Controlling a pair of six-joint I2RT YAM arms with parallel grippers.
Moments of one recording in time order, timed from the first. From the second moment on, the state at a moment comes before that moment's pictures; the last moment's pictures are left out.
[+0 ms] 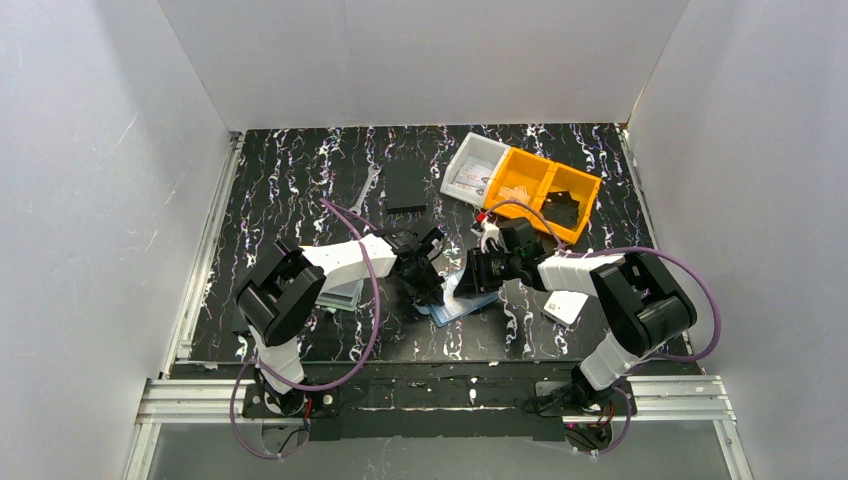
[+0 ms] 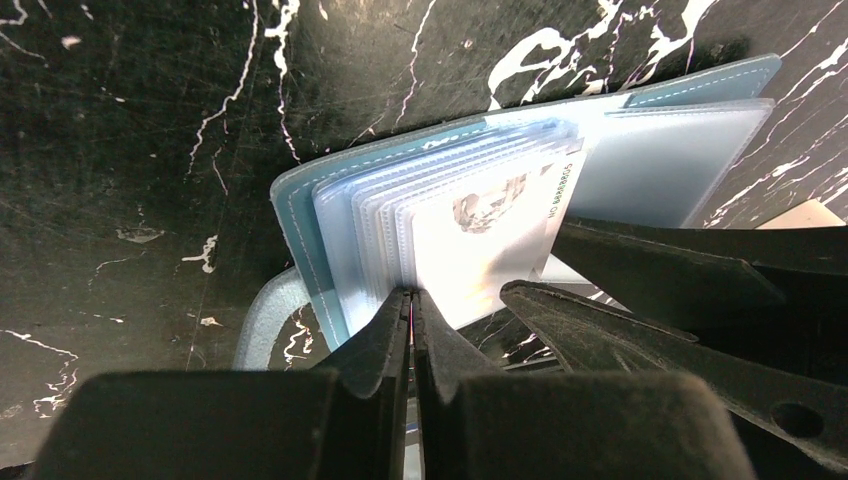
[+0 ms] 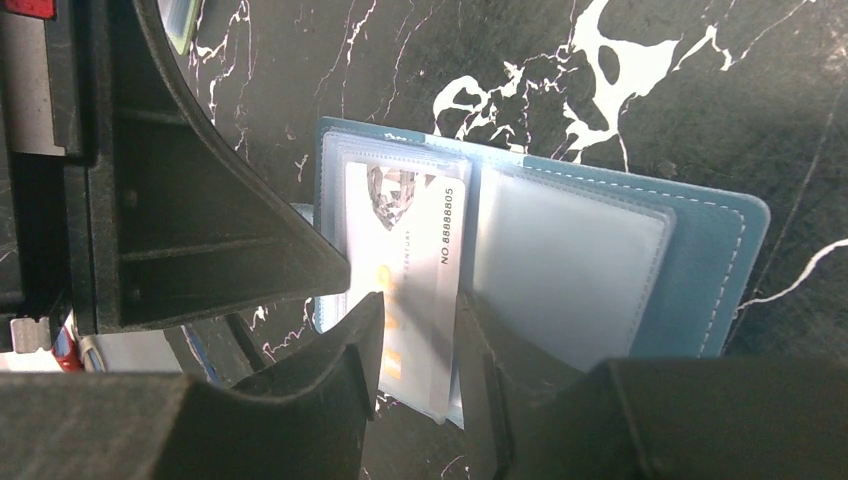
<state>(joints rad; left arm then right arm) -0.82 1.82 1.11 -0.54 0.15 -1.29 0.51 1.61 0.65 0.13 -0.67 0.35</state>
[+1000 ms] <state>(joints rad) -0.81 1.81 1.04 -0.41 0.20 -1.29 0.38 1.69 0.65 0.18 -0.80 0.46</state>
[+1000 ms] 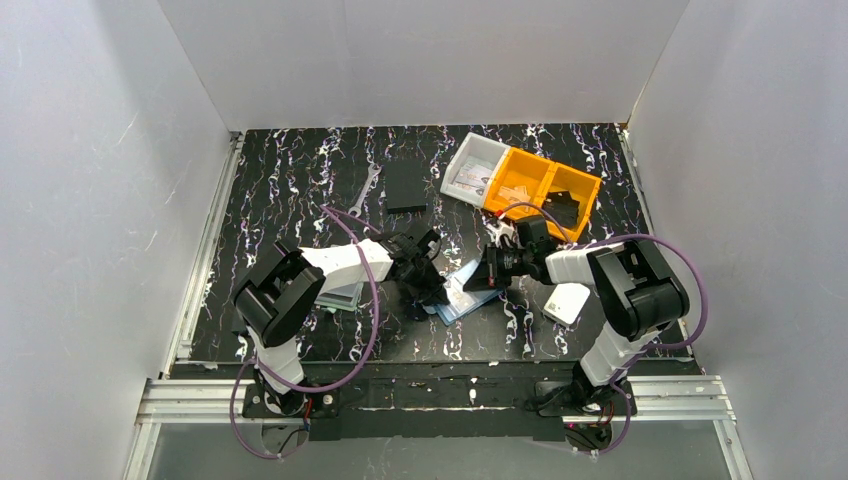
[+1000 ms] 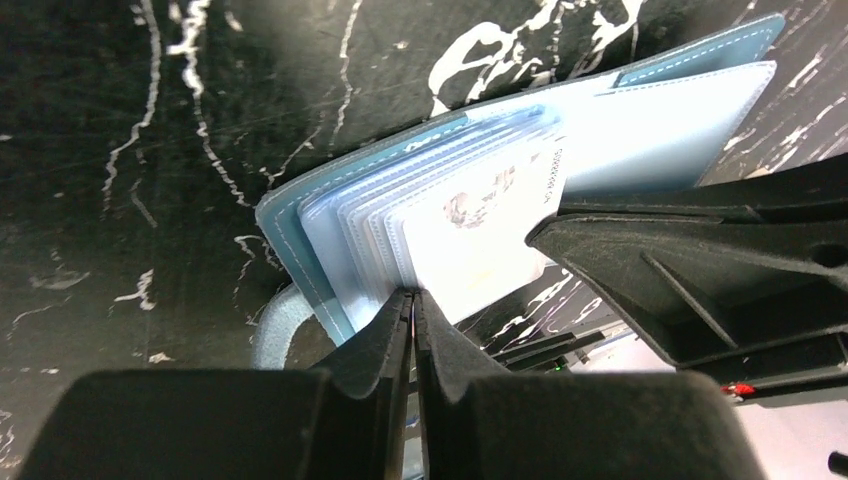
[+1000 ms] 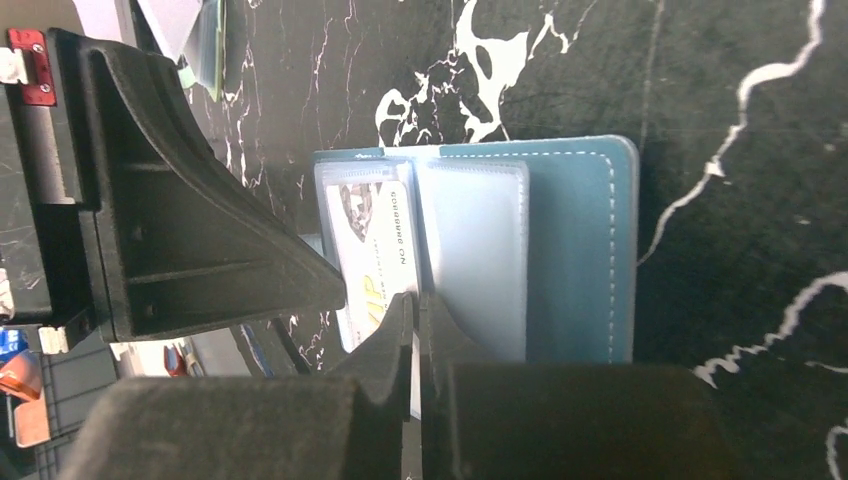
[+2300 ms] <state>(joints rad) -0.78 1.21 0.29 0.44 0.14 -1.10 0.30 1.60 0.62 0.38 -0.99 0.65</state>
